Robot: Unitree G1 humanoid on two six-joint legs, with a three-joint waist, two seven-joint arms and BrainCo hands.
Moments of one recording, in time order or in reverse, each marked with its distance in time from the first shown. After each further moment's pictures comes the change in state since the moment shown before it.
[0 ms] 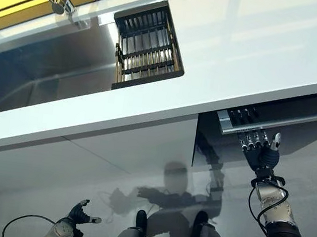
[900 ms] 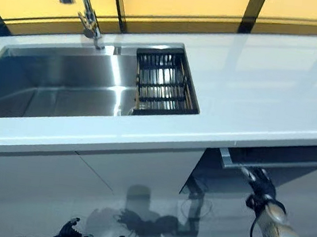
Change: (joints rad) left arm 0.159 -0.040 0.098 0.012 0.033 0.031 -0.001; right arm 0.316 -0.049 0.060 -0.050 -0.731 0.098 -0.530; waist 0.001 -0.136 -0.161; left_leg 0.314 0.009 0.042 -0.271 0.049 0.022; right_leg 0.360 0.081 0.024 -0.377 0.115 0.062
